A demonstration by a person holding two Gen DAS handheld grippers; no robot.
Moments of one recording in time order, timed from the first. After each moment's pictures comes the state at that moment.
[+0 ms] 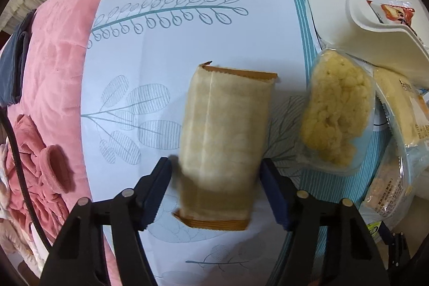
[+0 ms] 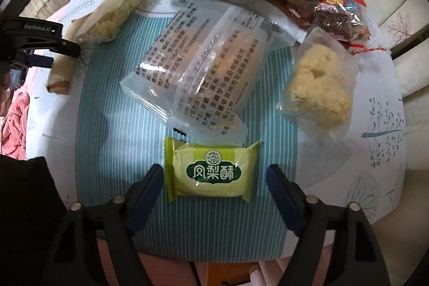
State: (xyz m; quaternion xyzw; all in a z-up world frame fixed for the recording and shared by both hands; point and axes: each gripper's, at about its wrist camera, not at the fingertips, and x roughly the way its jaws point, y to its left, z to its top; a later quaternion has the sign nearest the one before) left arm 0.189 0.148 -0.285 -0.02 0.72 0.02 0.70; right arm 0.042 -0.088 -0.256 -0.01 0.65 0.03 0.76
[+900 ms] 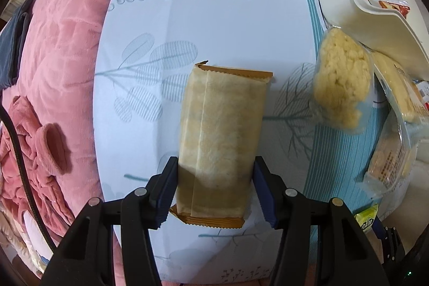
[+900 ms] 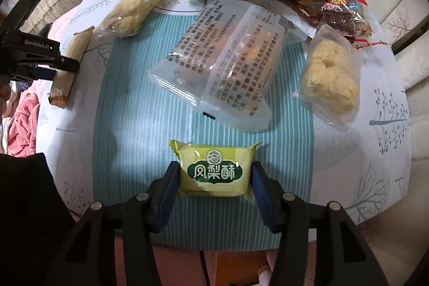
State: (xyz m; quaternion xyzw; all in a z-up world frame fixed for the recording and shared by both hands) left arm 0.151 0.180 -0.282 -0.05 0.73 0.01 0.68; right arm 0.011 -0.063 -0.239 0.00 0.64 0.04 0.77
